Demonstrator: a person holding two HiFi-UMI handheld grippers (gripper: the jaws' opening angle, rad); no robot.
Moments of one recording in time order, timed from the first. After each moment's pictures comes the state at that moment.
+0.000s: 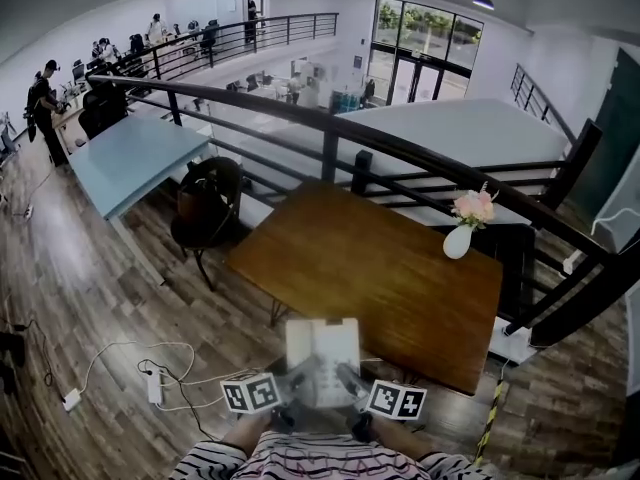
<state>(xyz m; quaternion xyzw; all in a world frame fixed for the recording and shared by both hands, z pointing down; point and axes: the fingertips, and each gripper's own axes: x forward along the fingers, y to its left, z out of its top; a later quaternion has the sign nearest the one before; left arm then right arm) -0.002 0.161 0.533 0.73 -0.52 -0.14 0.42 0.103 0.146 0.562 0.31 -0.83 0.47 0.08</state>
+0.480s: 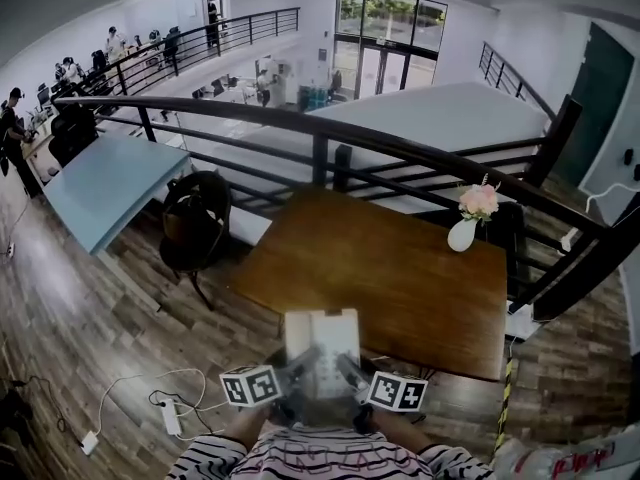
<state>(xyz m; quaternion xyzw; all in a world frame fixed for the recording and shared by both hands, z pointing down) -0.142 0.090 0.525 0.77 -0.48 -0.10 0.42 -0.036 0.086 0.553 0.35 -0.81 0.47 0.04</state>
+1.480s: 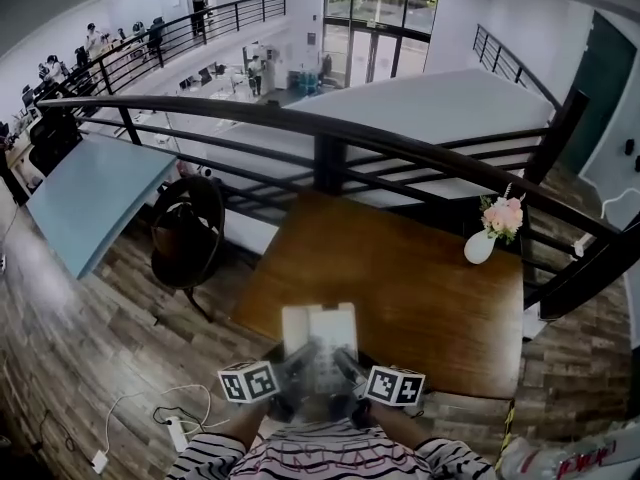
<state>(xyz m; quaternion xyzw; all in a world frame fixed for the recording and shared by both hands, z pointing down) -0.231 -0.078 0.548 0.76 -0.47 -0.09 0.43 -0.125 -0.077 0.574 0.37 -0.80 0.48 0.04</state>
